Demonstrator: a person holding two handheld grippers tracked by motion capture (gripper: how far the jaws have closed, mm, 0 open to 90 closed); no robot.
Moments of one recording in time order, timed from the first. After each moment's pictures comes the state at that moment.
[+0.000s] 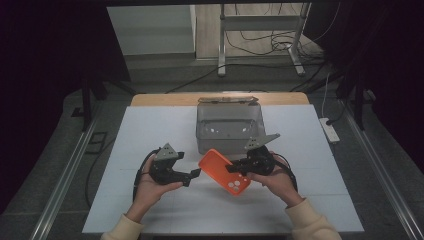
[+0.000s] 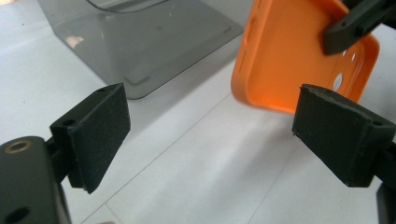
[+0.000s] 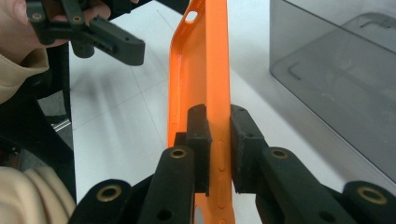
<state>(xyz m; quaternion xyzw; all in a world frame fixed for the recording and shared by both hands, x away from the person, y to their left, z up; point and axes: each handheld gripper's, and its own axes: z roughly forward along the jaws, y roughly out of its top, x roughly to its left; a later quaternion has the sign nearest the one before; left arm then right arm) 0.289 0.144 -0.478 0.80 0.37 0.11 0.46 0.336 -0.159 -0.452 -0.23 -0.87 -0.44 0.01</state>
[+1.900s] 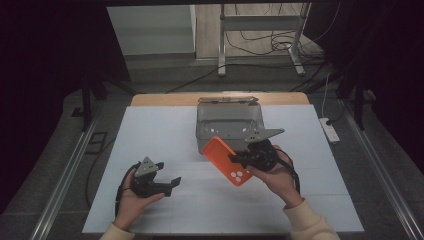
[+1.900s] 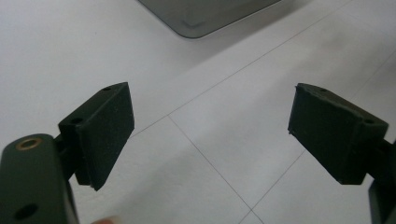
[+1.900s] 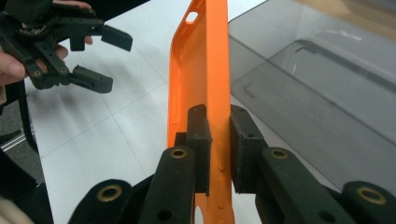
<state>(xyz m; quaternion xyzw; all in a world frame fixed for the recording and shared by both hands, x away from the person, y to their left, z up) 0.262 0.192 -0.513 0.79 0.42 0.15 0.43 0.325 -0.153 -0.413 -0.28 -0.86 -0.43 -0.08</state>
